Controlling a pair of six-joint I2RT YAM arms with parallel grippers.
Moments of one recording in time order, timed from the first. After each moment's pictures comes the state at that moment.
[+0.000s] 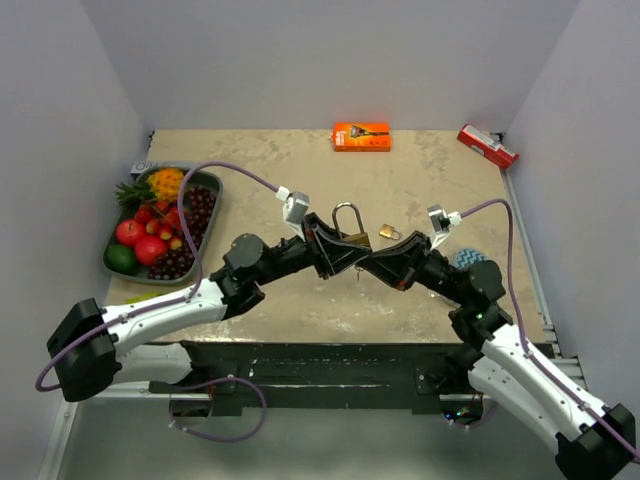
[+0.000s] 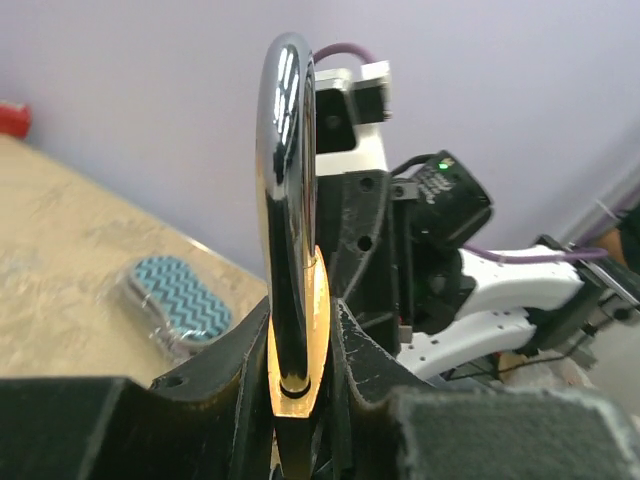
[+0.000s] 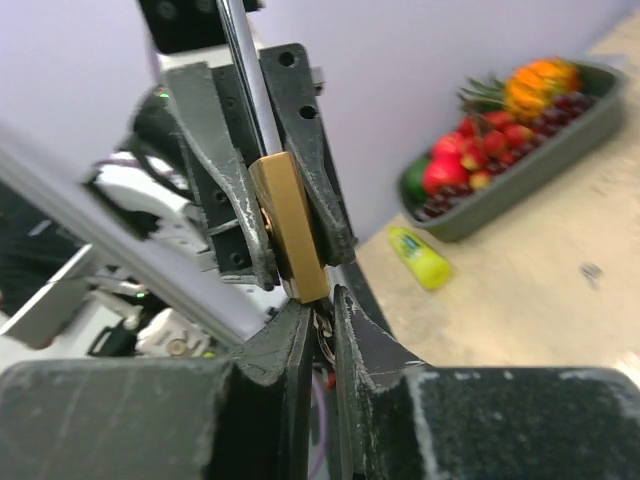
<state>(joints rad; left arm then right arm) -0.97 1.19 0.73 0.79 0.32 -0.65 0.55 0.65 0.41 0.56 -0.56 0.92</state>
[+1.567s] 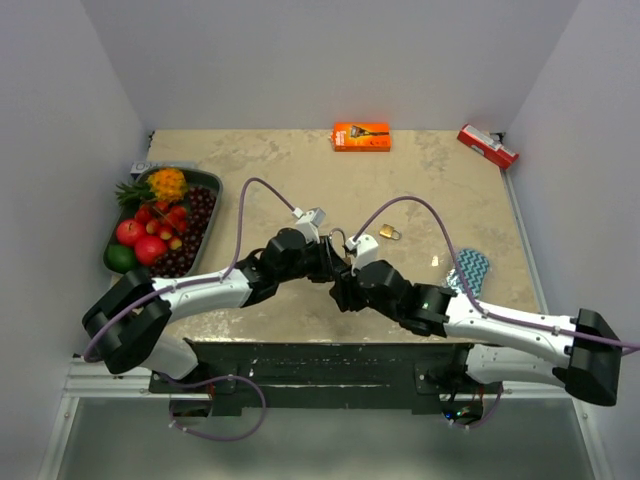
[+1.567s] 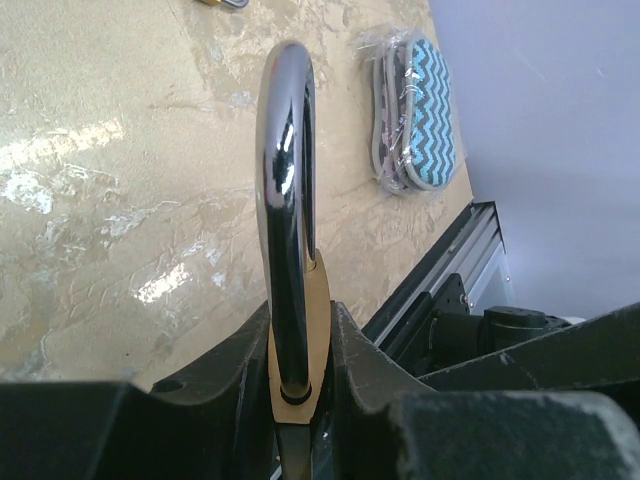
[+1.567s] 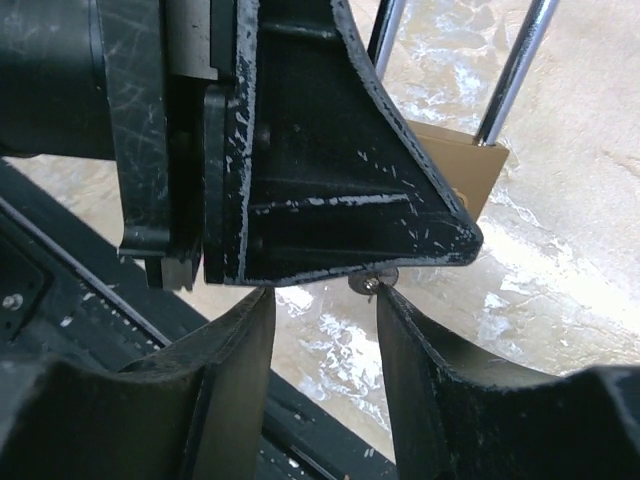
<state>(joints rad) -0.86 1.44 0.70 0.33 0.17 -0.88 1.09 1.04 0.66 -0.18 0.29 0.51</state>
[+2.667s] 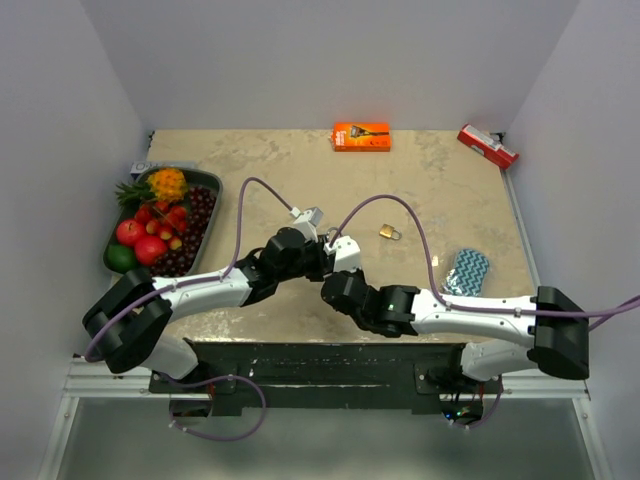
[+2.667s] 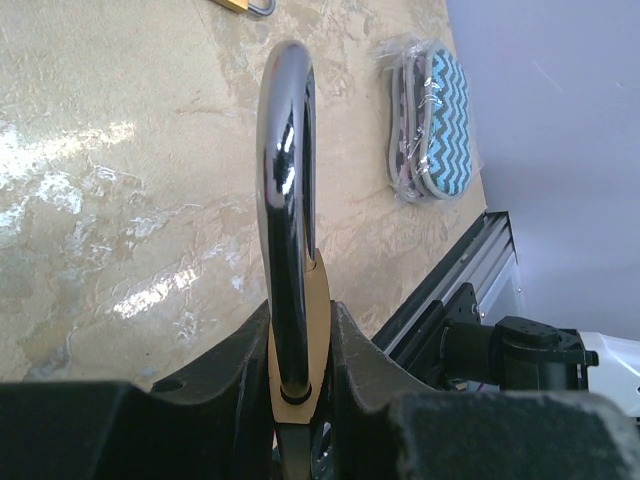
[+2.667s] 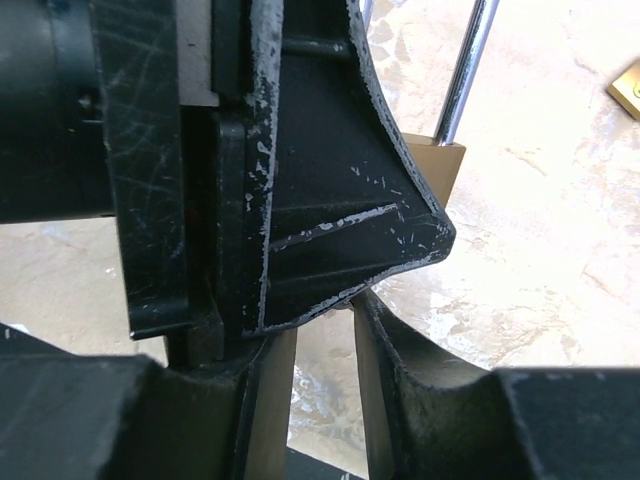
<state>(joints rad) -0.85 1.44 0.70 0.32 0.15 -0.88 1.24 1.30 0.82 -0.31 0.68 0.59</state>
